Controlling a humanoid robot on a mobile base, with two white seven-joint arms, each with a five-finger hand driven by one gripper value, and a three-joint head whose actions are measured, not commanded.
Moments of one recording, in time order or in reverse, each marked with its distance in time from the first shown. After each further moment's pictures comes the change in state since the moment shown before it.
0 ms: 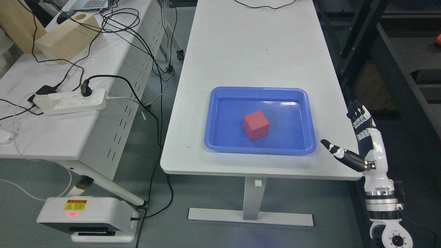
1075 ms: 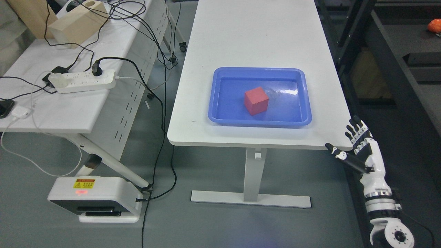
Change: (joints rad) left arm 0.000 0.000 0.000 0.000 0.000 0.000 0.000; right arm 0.007 0.000 -0.014 0.007 -0.081 0.292 -0.027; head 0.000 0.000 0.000
